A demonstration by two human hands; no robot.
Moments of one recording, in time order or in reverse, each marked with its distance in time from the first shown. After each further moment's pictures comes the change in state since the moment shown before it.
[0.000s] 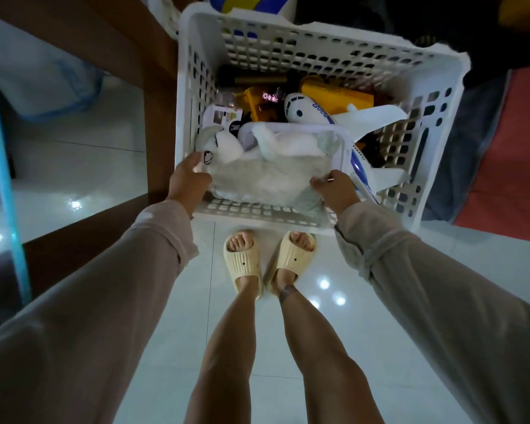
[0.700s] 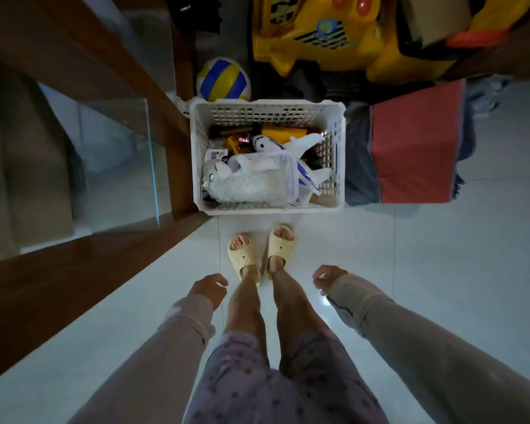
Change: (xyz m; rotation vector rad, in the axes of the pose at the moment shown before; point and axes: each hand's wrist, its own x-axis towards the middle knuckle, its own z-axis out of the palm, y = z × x) left_hand -0.311 -0.039 -0.064 0.383 -0.365 -0.207; right_hand -0.320 0.095 -0.074 -0.426 -0.253 0.202
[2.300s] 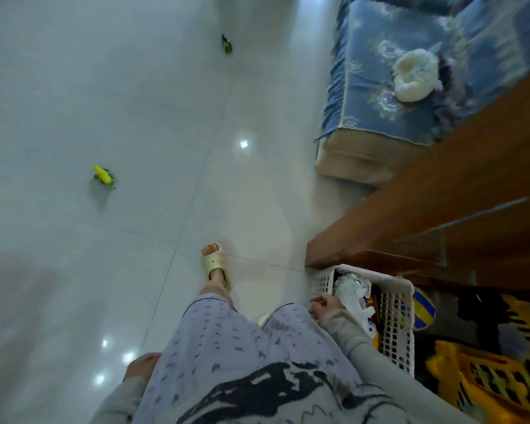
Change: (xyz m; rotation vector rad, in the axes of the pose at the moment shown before) left_hand -0.241 -0.064 0.400 -2.158 0.410 -0.631; right_hand -0.122 -0.073 0.079 -1.305 0.103 -0.833
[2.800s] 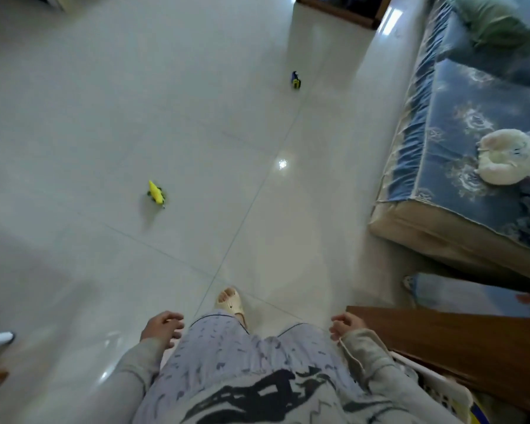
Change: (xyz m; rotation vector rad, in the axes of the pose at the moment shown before) left_hand 0.110 0.173 -0.142 -0.317 0.026 0.003; right_hand 0.066 -0.216 0.019 0.197 -0.077 -0.027
